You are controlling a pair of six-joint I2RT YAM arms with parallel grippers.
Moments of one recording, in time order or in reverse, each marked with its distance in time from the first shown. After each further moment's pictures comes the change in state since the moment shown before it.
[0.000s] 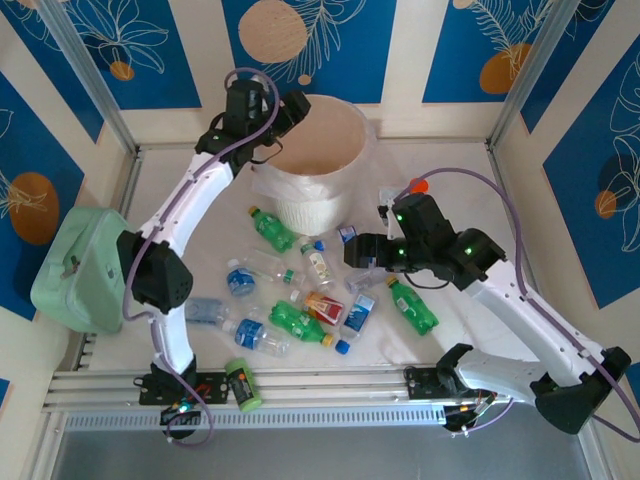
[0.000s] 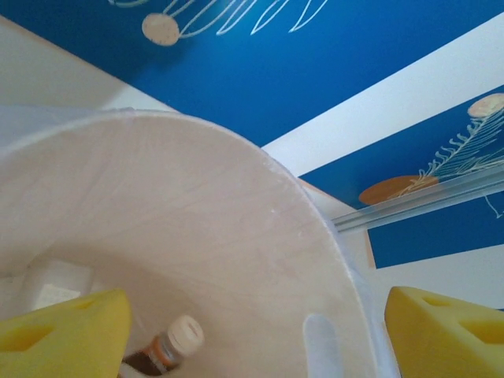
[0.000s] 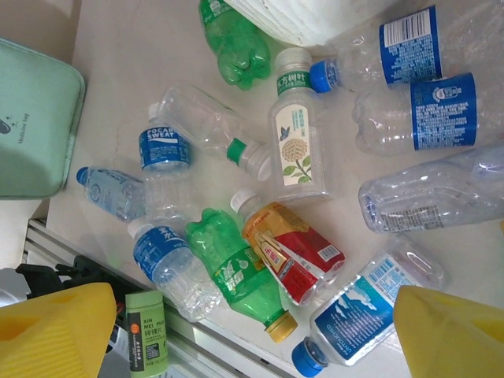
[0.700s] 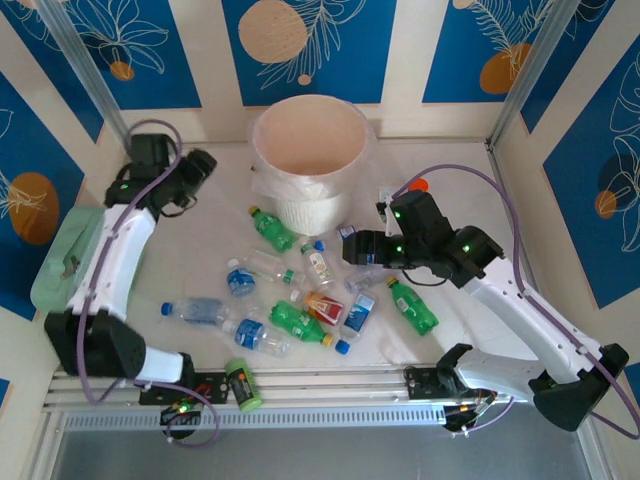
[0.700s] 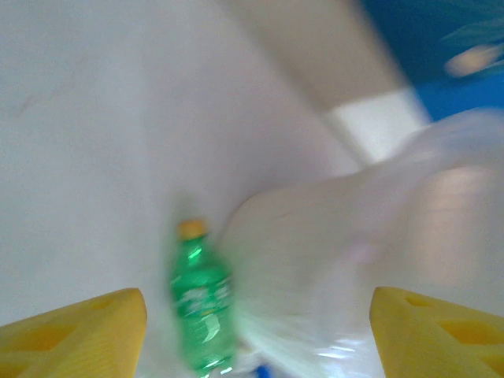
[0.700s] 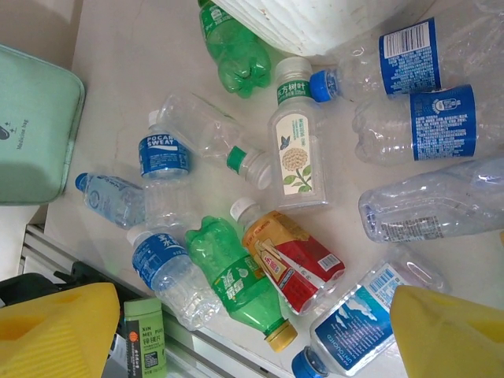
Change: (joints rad) left arm 0.377 -0.423 -0.595 -0.261 0.096 0.011; right arm 0.008 0.015 0.002 0.014 0.019 -0.002
